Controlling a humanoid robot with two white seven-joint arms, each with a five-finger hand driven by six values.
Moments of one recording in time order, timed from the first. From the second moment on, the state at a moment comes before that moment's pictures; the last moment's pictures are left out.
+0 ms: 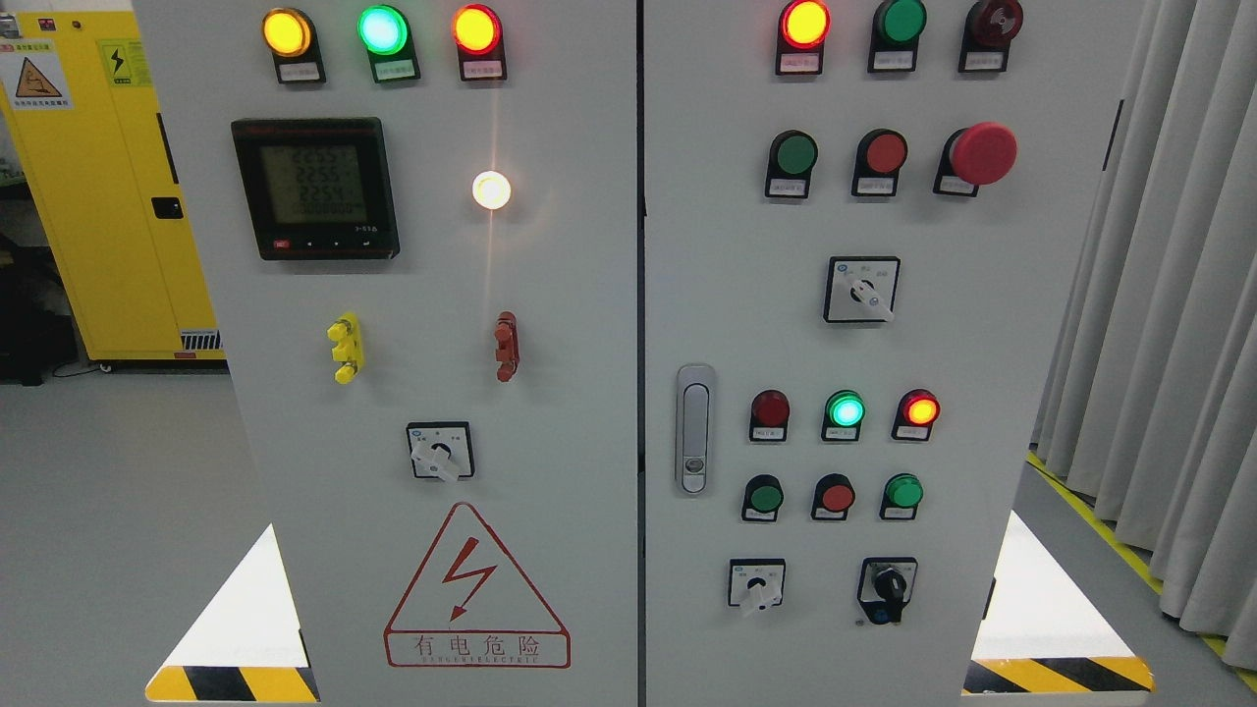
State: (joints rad) left arm 0.00 0.00 -0.15 0.00 0.09 -0.12 -0.01; right arm 0.14 -0.13 0.00 -0.11 0.00 0.07 0.23
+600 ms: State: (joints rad) left arm 0.00 0.00 -0.15 0.00 0.09 -0.12 -0.01; right arm 0.12 -0.13 0.00 -0.11 0.00 0.05 0.23
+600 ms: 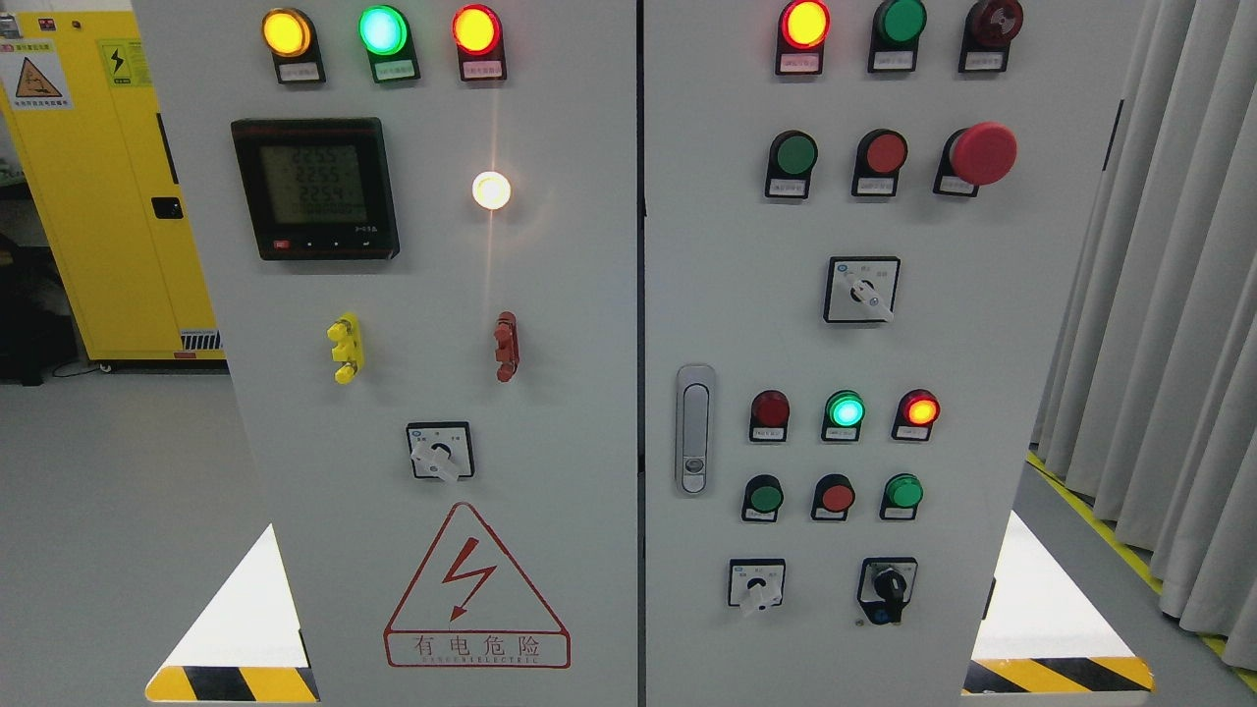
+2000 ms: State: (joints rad) left arm 0.00 -0.02 -0.15 0.00 0.09 -0.11 -0.01; right arm 0.21 -0.14 0.02 -0.70 0.05 -0.64 0.32
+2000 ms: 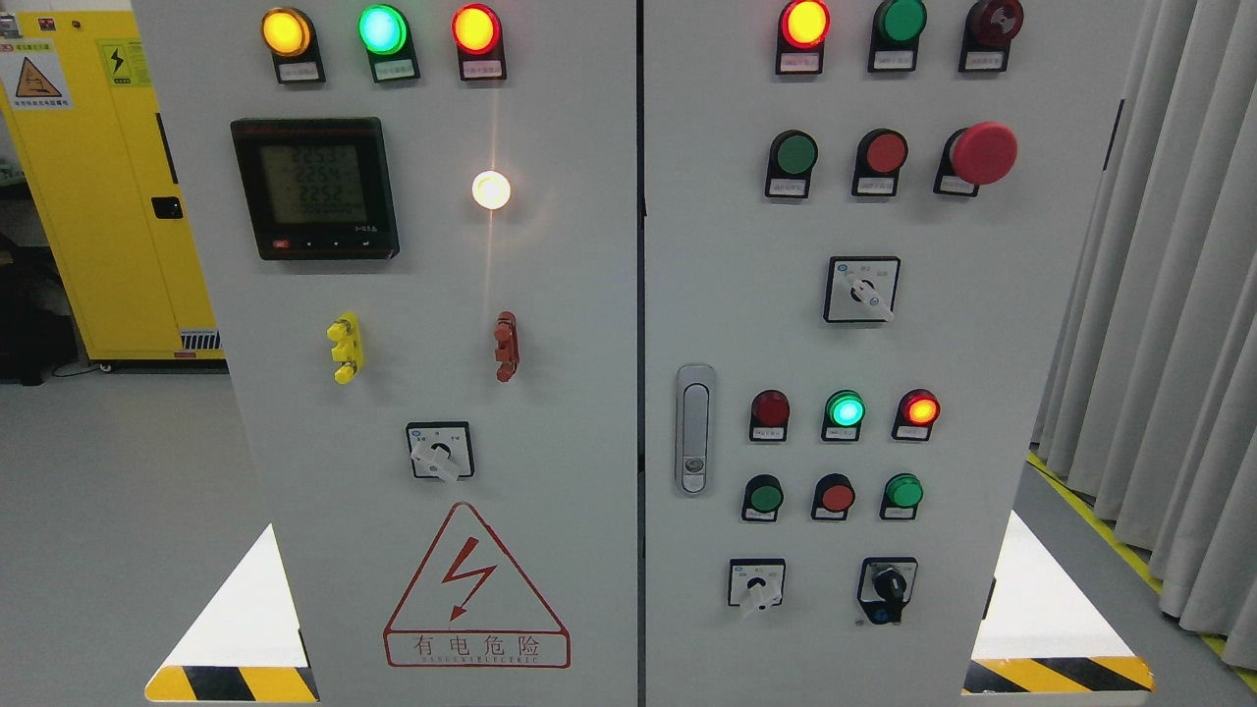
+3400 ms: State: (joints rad) left arm 0.00 -0.10 -0.15 0.00 0.09 -0.11 -0.01; right arm 0.06 -0.18 -0.07 -1.50 0.56 -0.74 0.35
